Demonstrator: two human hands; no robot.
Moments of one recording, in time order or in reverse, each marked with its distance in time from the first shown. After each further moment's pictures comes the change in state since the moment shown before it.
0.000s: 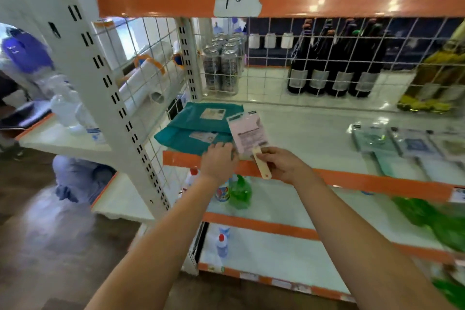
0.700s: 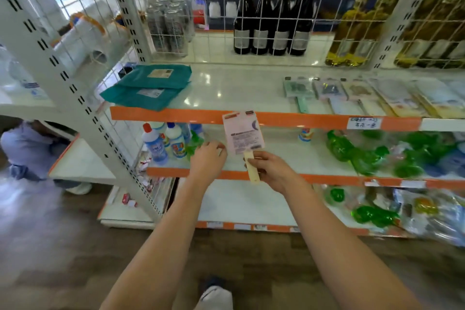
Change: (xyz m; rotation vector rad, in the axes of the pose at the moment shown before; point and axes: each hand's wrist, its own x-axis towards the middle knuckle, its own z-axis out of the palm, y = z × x) left_hand -0.139 0.117 0.046 -0.289 -0.177 -0.117; right_hand -0.174 0.102 -0.090 0.171 0.137 0.026
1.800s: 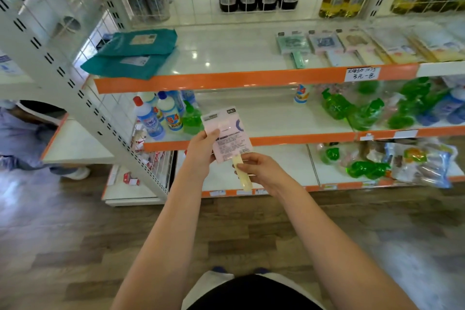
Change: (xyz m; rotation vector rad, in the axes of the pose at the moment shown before) left_hand -0.057 -0.015 0.004 -1.150 -0.143 -0.428; right_hand -0.057 0.073 0.026 -0.195 0.029 0.051
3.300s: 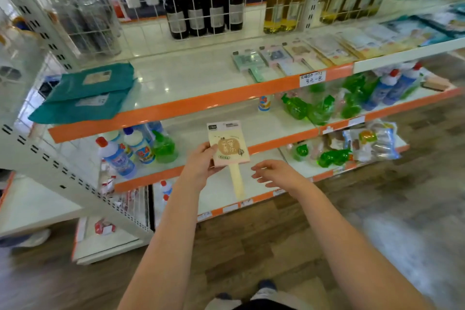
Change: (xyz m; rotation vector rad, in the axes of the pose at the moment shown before) left_hand 0.030 0.007 0.026 0.143 -0.299 -0.100; right_hand -0.025 -0.007 -0.053 -0.292 0.255 0.006
